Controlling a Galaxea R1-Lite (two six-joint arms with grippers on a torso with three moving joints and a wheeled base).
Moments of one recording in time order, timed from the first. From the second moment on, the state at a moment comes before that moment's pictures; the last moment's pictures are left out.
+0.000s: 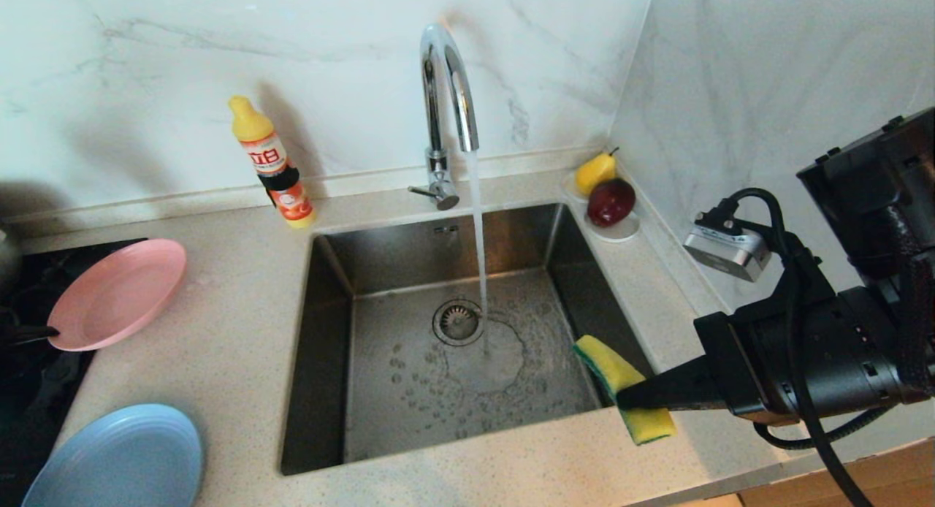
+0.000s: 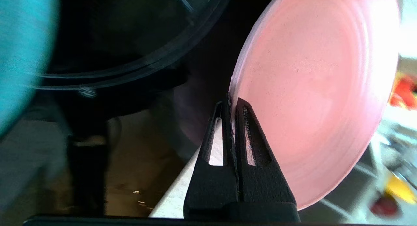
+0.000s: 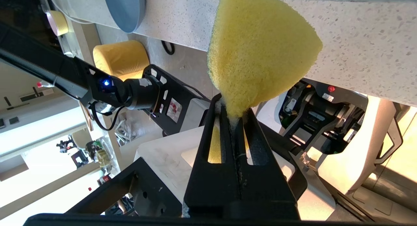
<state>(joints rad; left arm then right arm) 0.89 2.14 -1.52 0.21 -0.75 -0.41 0.68 1.46 -1.25 0.49 0.40 0.61</state>
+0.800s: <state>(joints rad) 0.89 2.18 -1.55 0.28 -0.66 -0.30 0.67 1.46 -1.25 0.49 0.40 0.61</state>
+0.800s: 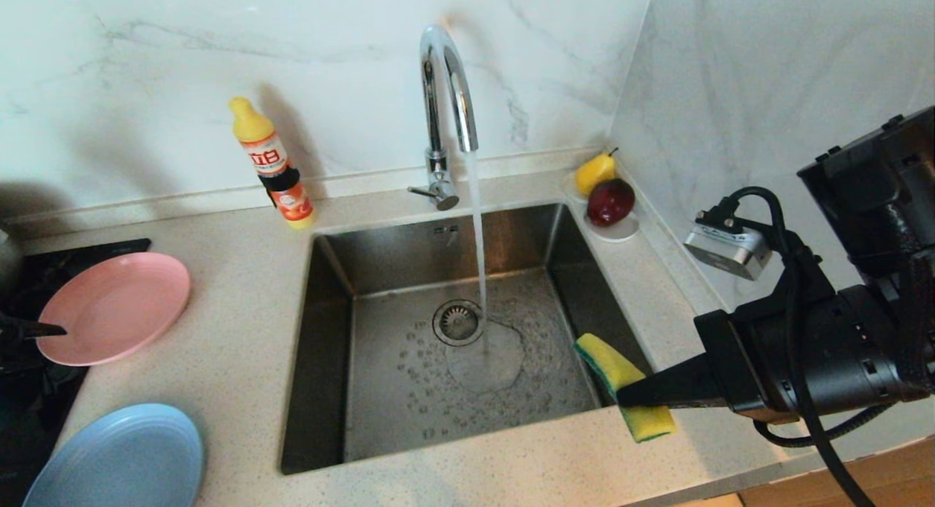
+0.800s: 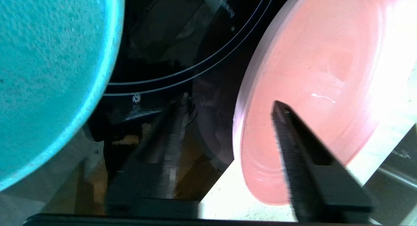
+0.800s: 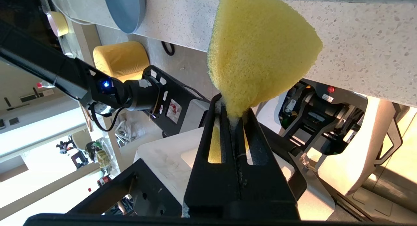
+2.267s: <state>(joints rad) 0.77 2.18 -1.66 0.40 -0.34 -0.22 0.67 1.45 -1.23 0.49 0.40 0.61</state>
